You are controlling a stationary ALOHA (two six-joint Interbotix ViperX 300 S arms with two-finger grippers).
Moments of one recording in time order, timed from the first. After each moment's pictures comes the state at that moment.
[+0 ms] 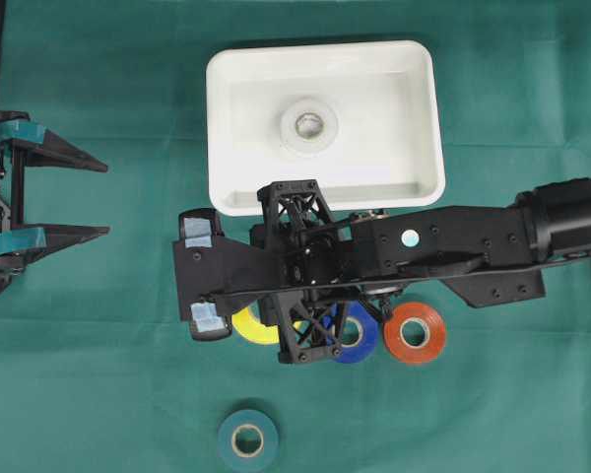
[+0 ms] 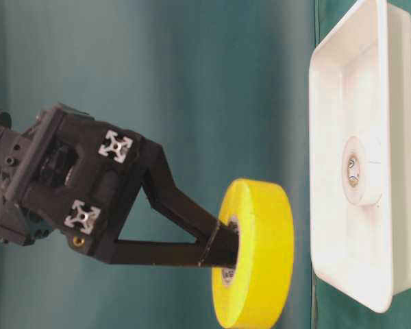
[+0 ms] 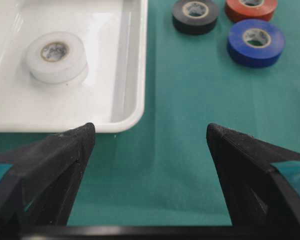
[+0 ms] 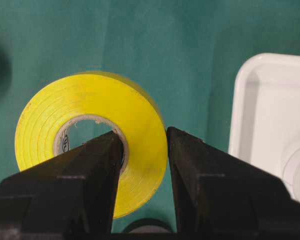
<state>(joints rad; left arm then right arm) 0.09 -1.03 1.25 0.00 0.14 0.04 0.15 0.24 -0.16 -0.14 1.04 0.21</state>
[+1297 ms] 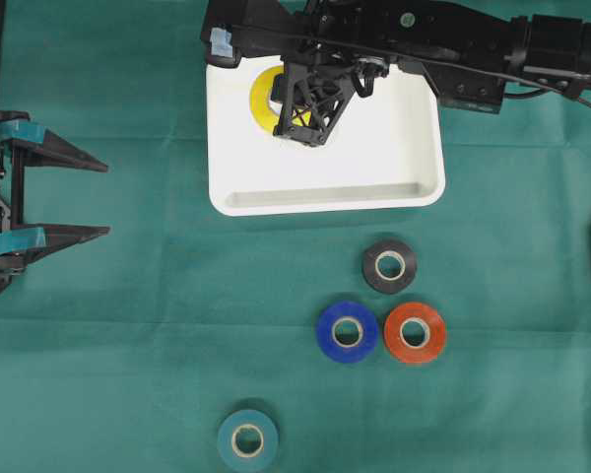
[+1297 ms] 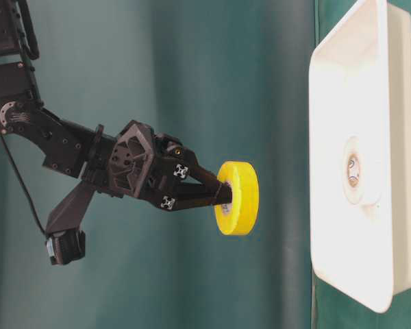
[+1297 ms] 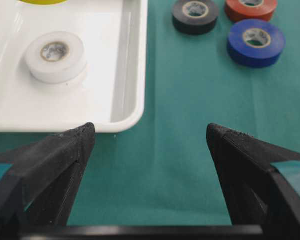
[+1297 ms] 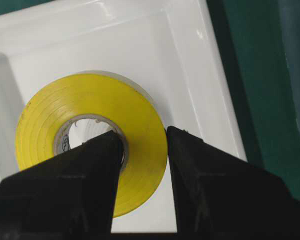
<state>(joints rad) 0.09 -1.03 1.25 0.00 0.14 0.04 -0.25 0.24 -0.09 -0.23 0.96 0.21</state>
